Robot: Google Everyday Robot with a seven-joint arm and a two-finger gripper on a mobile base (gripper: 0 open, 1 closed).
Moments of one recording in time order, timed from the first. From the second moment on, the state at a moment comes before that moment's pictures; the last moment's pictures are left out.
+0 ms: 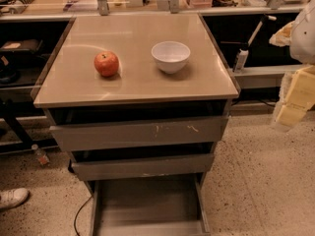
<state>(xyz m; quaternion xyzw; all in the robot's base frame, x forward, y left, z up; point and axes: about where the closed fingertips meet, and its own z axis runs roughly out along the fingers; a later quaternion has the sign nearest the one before) 0.438 -0.216 0.979 -0.60 0.78 -0.04 0.16</state>
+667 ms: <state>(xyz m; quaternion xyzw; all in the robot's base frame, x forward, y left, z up) 0.436 -0.213 0.979 -0.60 0.78 -0.03 0.18</state>
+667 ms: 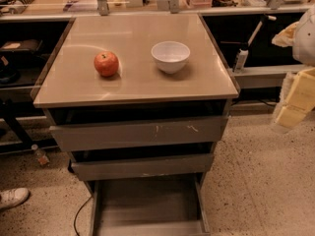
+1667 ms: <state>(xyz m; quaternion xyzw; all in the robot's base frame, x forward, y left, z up) 0.494 -0.150 0.984 -0.53 0.82 0.02 0.23</state>
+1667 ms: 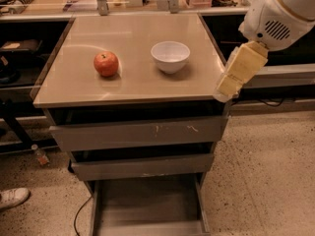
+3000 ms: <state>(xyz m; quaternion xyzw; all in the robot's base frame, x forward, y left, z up) 0.580 -0.062 0.971 -0.52 0.78 0.10 0.32</state>
